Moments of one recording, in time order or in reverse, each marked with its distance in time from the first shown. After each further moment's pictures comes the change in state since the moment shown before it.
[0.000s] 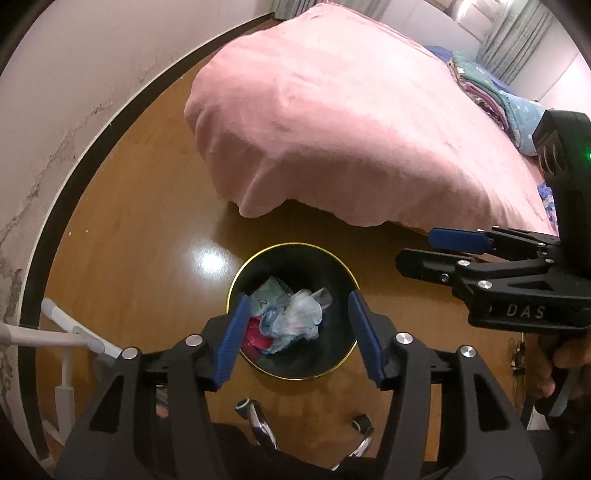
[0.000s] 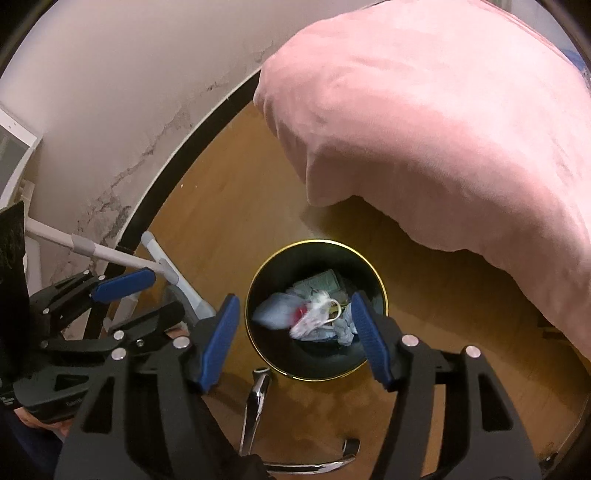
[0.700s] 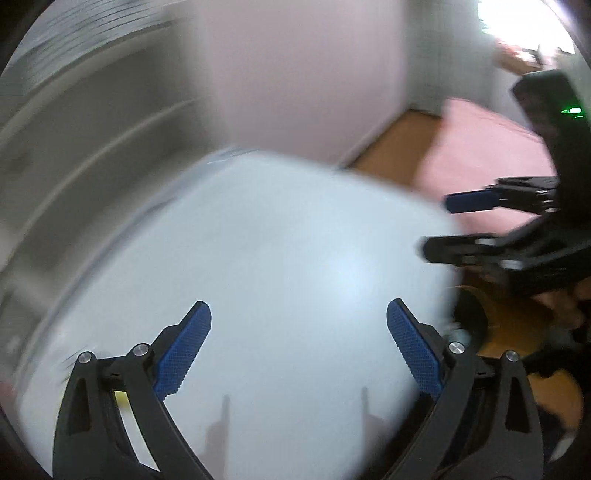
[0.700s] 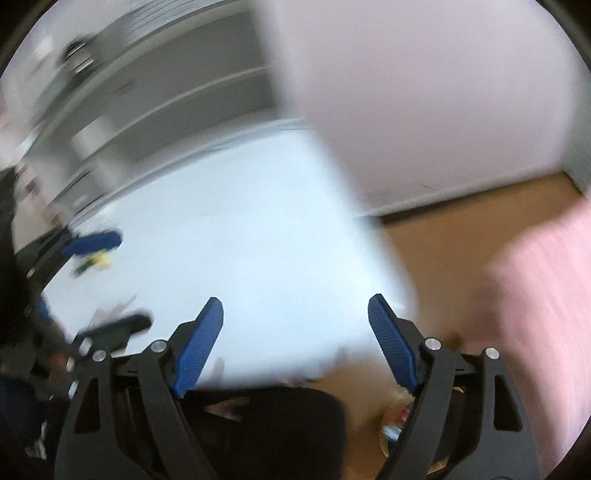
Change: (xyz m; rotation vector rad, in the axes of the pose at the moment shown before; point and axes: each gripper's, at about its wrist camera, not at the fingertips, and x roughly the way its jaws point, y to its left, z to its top) left arm -0.359 0.164 -0.189 -0.237 -0.325 0.613; right arm -0.104 0.407 -0.031 -0.768 -0.150 0.395
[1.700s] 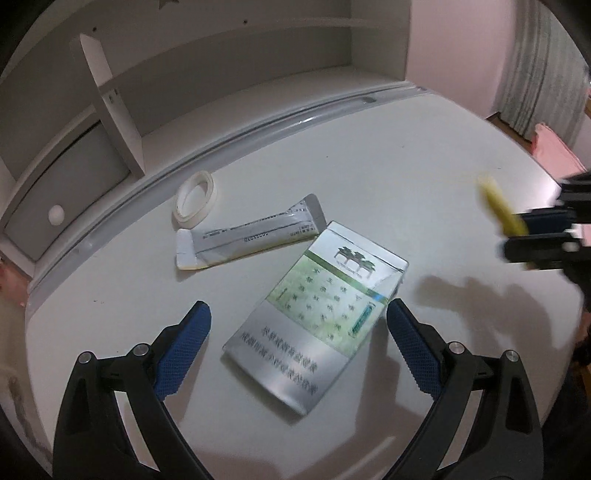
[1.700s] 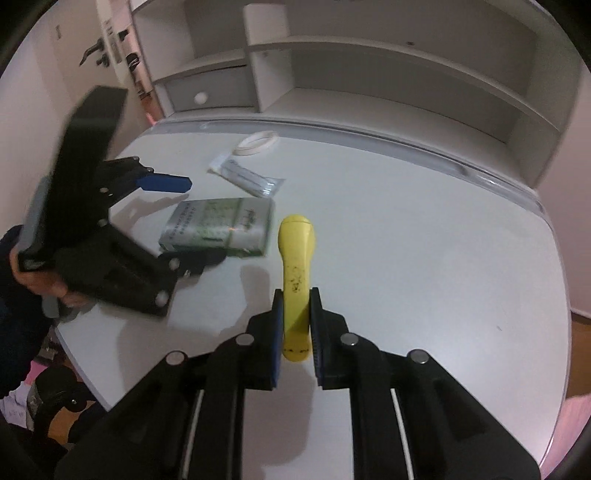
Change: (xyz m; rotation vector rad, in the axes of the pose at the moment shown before) left arm 0.021 0.185 -0.101 -0.253 0.179 0.100; right arm 0.095 0.181 0.054 -0.378 0.145 0.111
